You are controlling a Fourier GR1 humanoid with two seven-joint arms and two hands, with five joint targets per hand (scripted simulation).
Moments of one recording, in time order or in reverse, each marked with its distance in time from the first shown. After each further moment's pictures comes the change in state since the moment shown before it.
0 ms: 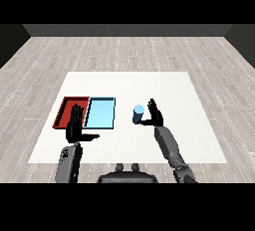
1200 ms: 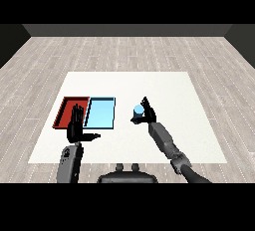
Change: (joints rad) left arm -0.006 -0.008 -0.005 0.011 -0.019 0.015 -0.022; right arm -0.192 0.004 0.123 0.291 -0.147 -0.032 -0.121
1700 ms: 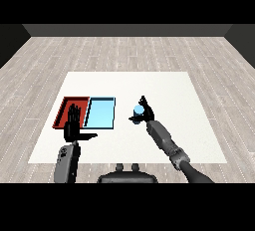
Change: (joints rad) left arm -0.011 0.029 0.039 0.022 0.038 -0.033 -0.003; right arm -0.077 0.000 0.071 0.099 -0.102 -0.002 -0.028
